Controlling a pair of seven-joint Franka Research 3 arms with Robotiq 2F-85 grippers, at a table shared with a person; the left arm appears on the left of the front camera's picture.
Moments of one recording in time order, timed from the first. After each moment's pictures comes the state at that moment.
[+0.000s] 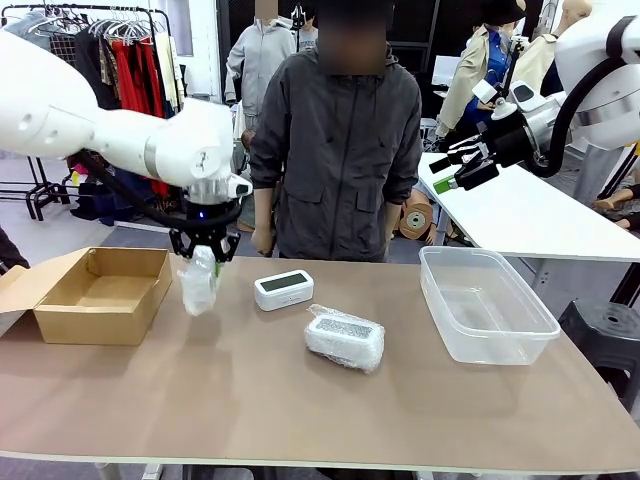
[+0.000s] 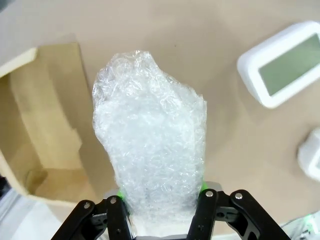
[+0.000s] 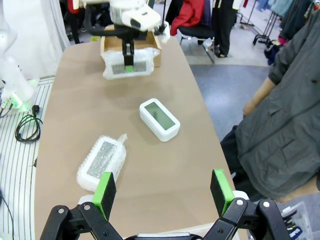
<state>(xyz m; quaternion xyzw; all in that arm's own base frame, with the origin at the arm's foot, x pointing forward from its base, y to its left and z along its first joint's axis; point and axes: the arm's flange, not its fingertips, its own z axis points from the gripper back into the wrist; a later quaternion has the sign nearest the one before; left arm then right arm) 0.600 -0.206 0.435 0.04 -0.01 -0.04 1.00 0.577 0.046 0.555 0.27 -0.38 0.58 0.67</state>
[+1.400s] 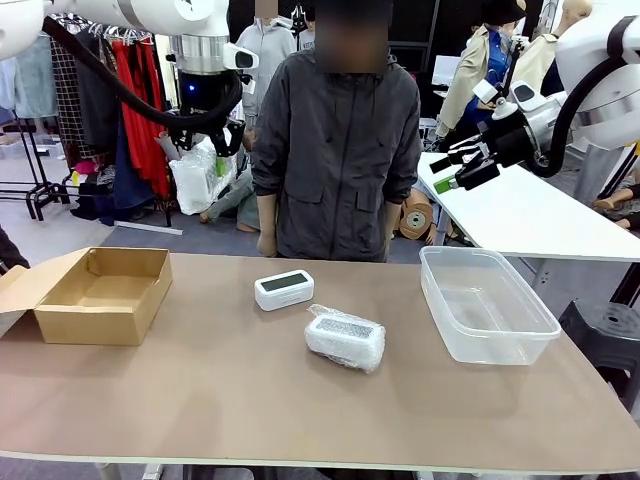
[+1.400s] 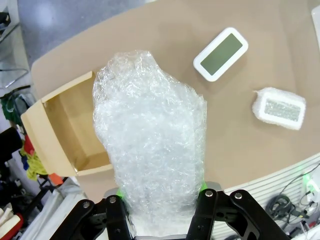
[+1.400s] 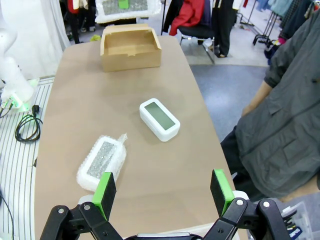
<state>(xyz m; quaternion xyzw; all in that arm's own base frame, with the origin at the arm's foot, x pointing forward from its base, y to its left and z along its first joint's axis) 0.579 -0.221 0.642 0.03 -0.06 -0.13 0.99 0.577 0.046 0.555 0.27 -0.38 0.58 0.67</state>
